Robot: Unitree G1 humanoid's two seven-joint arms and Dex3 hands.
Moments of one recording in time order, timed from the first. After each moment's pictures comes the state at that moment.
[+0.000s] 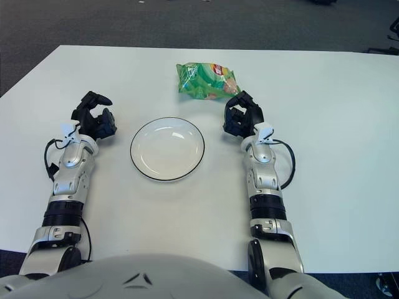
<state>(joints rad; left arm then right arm) -0.21 0.07 0.15 0.19 -0.13 -0.11 0.02 -0.30 -0.11 -0.15 0.28 0.06 -0.13 0.04</state>
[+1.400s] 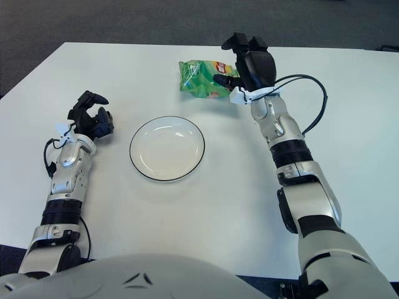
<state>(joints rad) -0.21 0.08 0.18 0.21 -0.18 -0.12 -0.02 -0.78 -0.47 0.23 0.59 -0.77 -0.32 -0.40</state>
